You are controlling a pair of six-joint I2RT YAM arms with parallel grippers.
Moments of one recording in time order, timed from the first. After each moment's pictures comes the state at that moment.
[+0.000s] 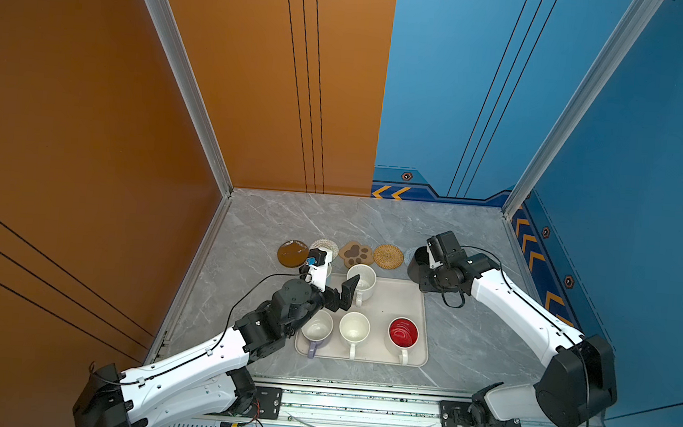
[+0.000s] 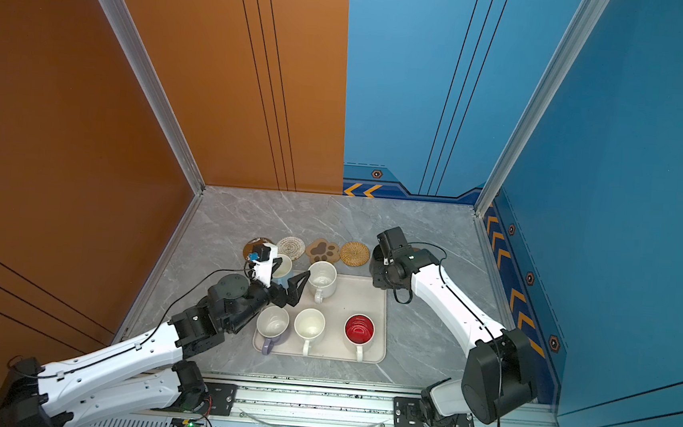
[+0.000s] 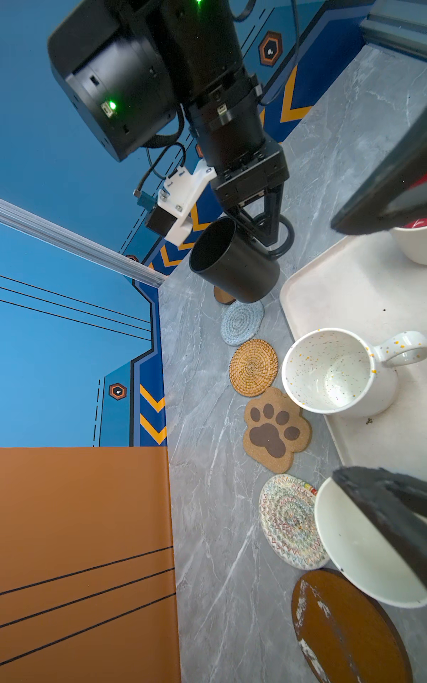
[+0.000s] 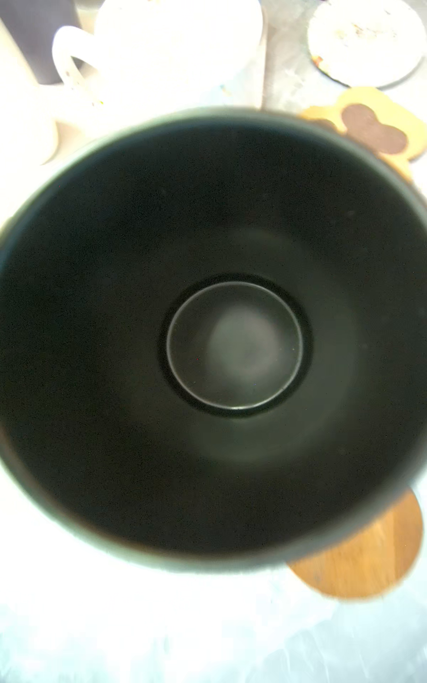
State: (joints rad) left arm -0.86 0.90 0.57 0.14 -0.29 -0.33; right arm 0.41 1.43 1.15 -0.83 0.06 0.39
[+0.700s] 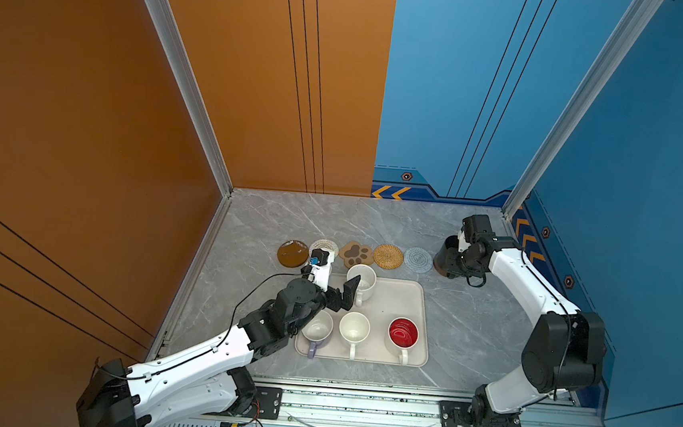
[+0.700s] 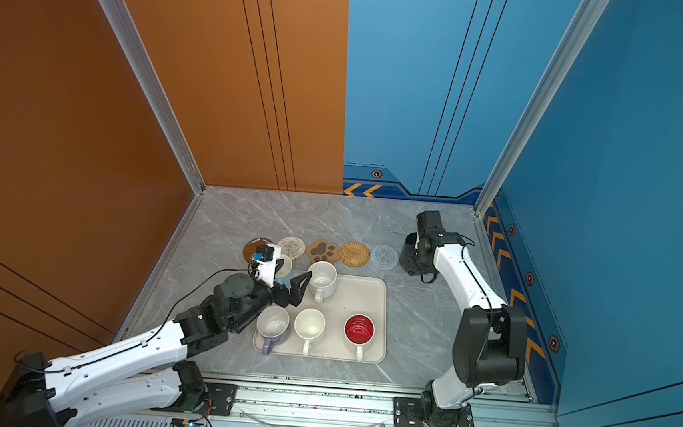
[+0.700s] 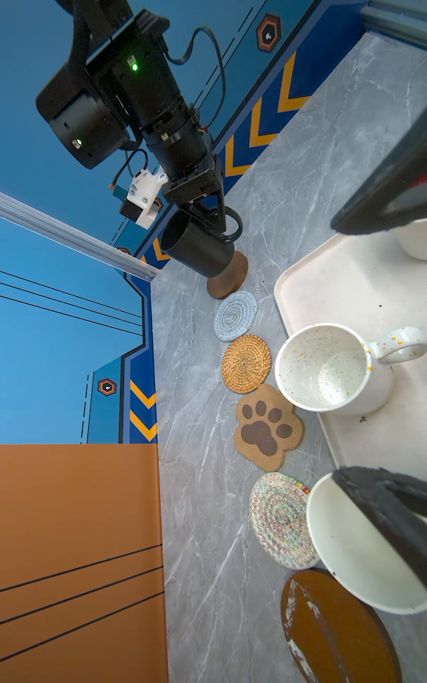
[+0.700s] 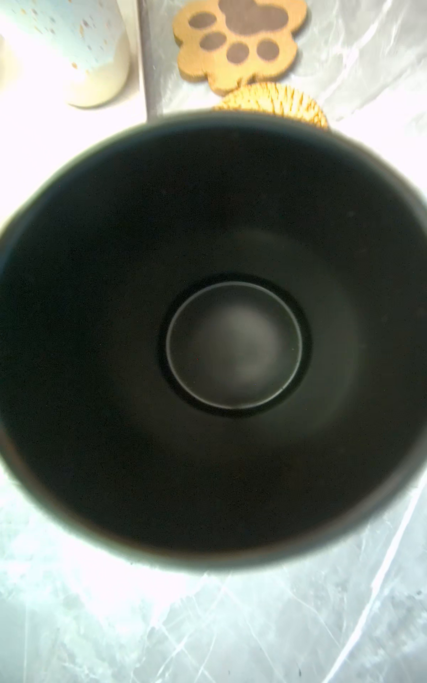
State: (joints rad) left arm -0.86 0.94 0.57 0.15 -0.31 -0.35; right arm 0.11 1.62 1.29 -0.84 -0.01 0.26
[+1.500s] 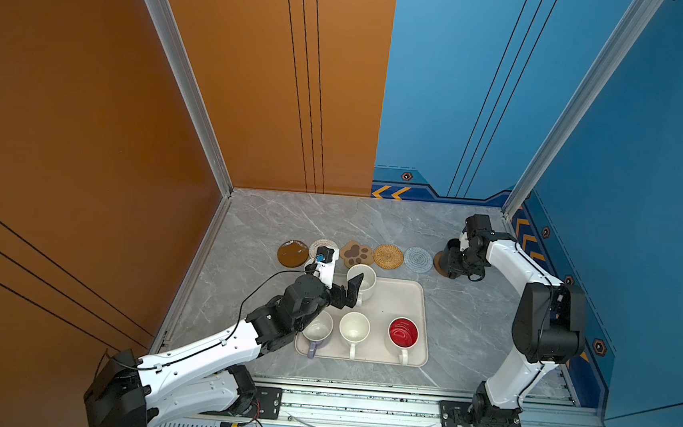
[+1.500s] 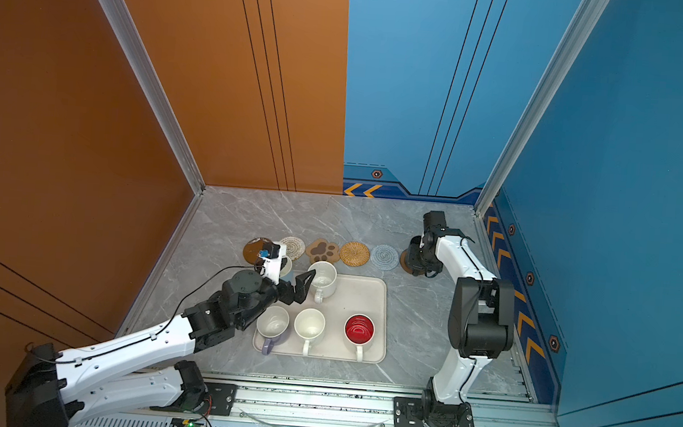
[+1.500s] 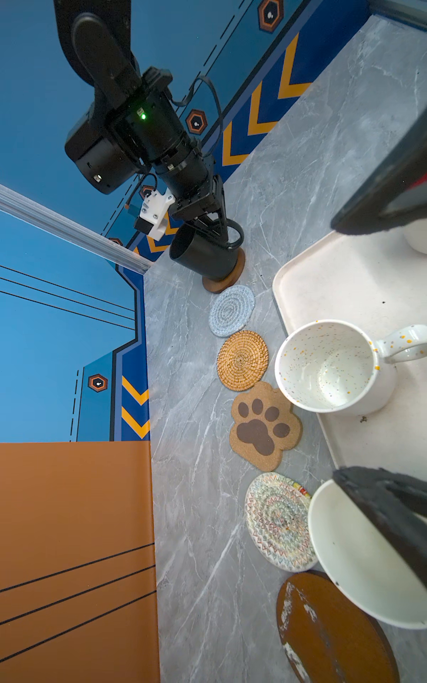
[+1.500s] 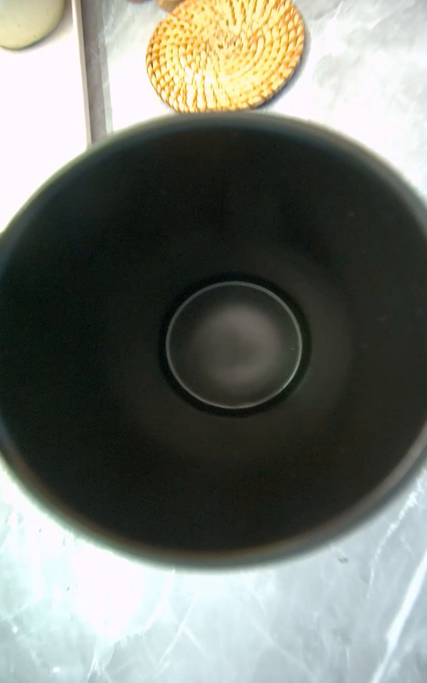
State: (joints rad) left arm -0.86 1.00 0.60 0.15 -0.32 -0.36; right arm 0.03 1.80 1.35 -0.79 -0.04 0.22
